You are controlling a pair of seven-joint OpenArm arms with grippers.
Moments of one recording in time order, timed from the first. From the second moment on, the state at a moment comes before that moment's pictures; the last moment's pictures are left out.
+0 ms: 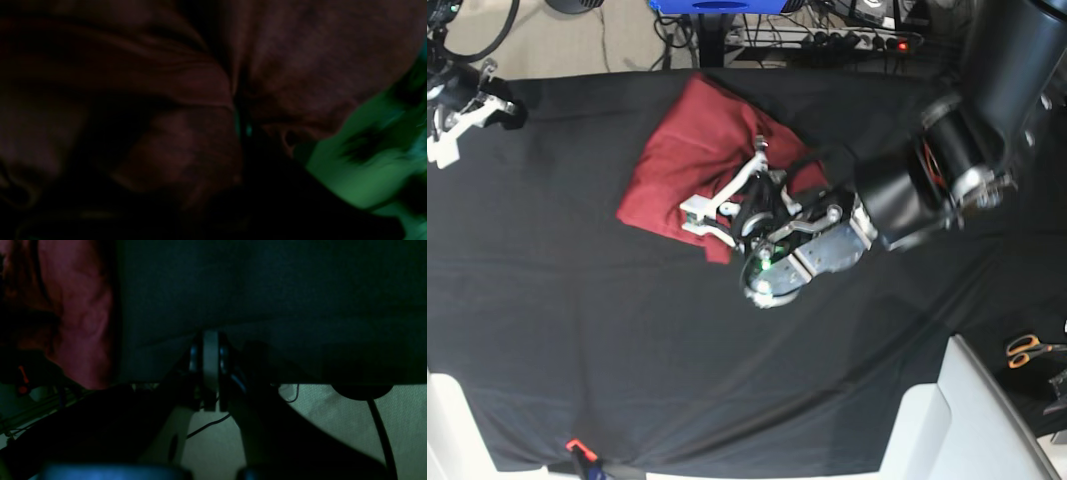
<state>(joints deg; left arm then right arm) -40.1 -11.3 78.7 56.0 -42.0 -41.3 64.9 -24.2 10.3 34.3 88.6 47.7 24.3 -63.9</state>
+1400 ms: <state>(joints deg) -43.8 3.7 85.3 37.4 28.3 -41.3 4.1 -24.9 6.7 38.3 88.6 47.8 24.1 -63.7</state>
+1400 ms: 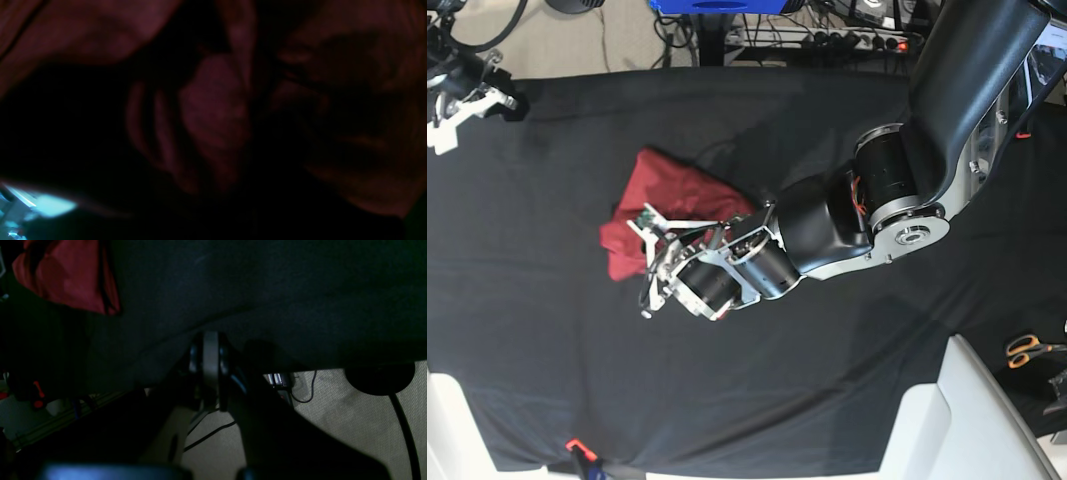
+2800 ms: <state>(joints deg) -43.5 5.8 76.4 37.3 10.4 -42.1 13.0 -24.9 5.4 38.3 88.7 47.7 23.8 -63.7</state>
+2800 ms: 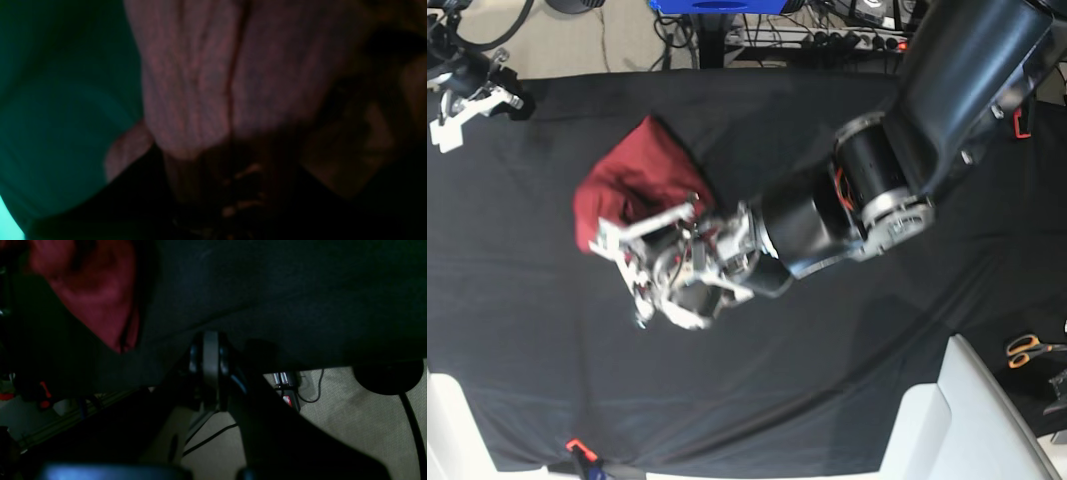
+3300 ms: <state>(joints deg) -46.5 5.5 75.8 29.5 -19.5 -41.5 37.2 -24.4 5.4 38.1 88.7 47.7 23.8 -63.7</state>
